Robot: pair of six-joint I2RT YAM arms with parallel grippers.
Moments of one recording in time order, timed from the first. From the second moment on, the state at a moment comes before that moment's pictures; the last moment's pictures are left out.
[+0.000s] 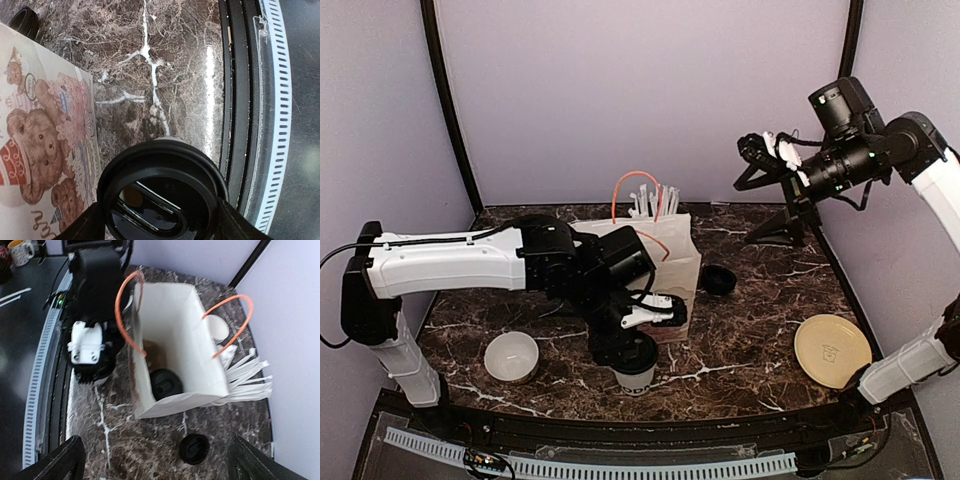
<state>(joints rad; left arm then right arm) -1.19 1.71 1.51 -0.99 0.09 0.31 0.67 1.35 1.83 -1.30 -0.52 -0.81</state>
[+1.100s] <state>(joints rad) -1.23 1.30 1.79 -1.41 -0.32 0.01 0.76 1.83 2.19 -1.05 -0.56 -0.49</state>
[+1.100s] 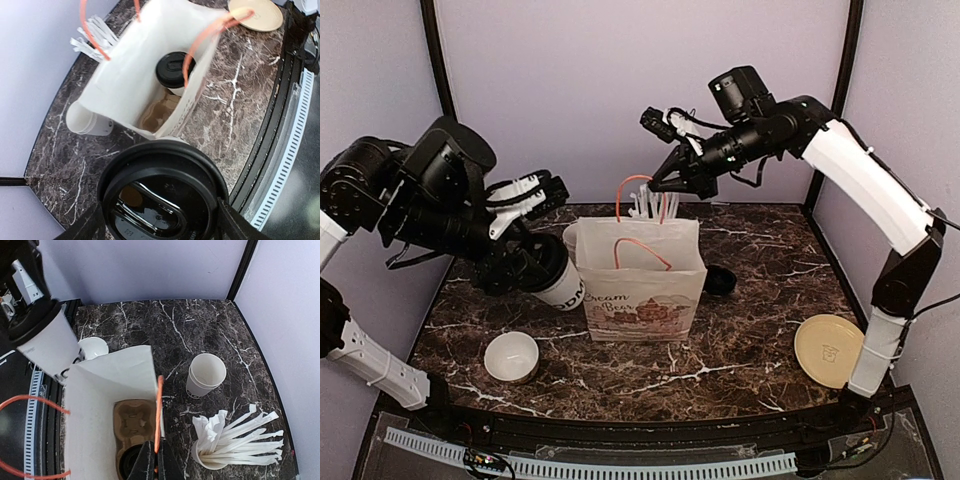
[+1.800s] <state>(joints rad) -1.36 1.37 1.91 -1.35 -0.35 0.04 0.97 1.60 1.86 -1.10 -0.68 -0.60</state>
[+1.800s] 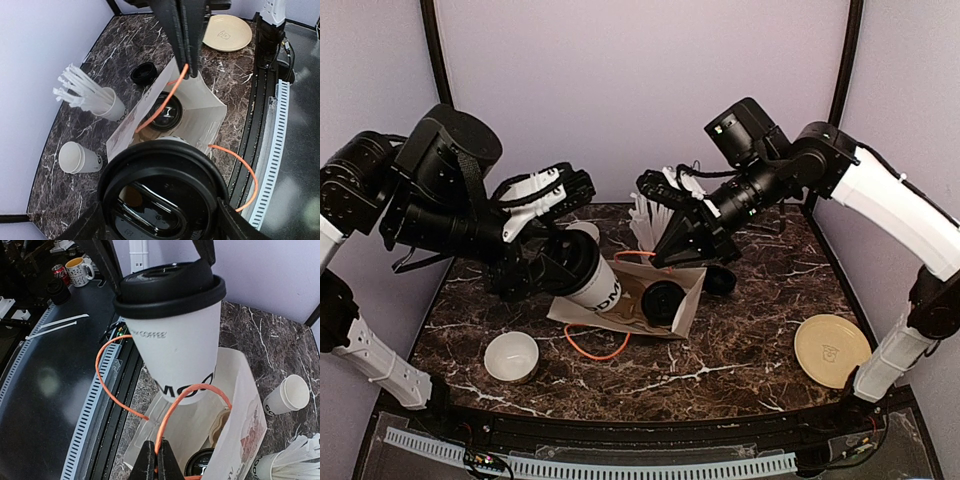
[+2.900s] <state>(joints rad) -1.70 1.68 1.83 -1.39 -0.70 0.10 1.01 1.58 1.83 -1.16 -0.81 -0.67</state>
